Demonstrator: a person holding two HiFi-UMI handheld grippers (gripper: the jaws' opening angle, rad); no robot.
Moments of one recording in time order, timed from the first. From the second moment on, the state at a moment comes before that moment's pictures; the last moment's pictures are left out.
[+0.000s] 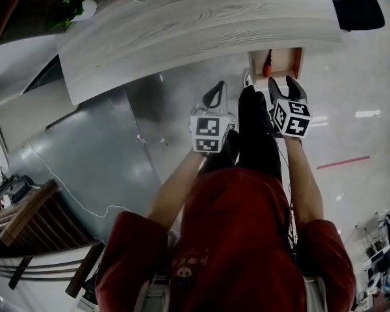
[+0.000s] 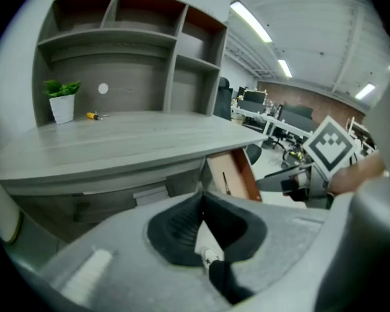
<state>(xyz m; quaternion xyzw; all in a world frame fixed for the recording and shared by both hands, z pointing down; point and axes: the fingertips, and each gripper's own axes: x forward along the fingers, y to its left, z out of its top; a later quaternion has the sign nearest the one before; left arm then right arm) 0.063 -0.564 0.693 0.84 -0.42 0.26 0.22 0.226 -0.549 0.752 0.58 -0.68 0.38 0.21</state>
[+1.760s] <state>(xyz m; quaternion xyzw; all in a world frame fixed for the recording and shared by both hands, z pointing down) 0.068 -0.576 0.810 0.81 -0.41 0.32 0.28 0.221 -0.576 0.942 0.48 -0.60 0.41 0.49</state>
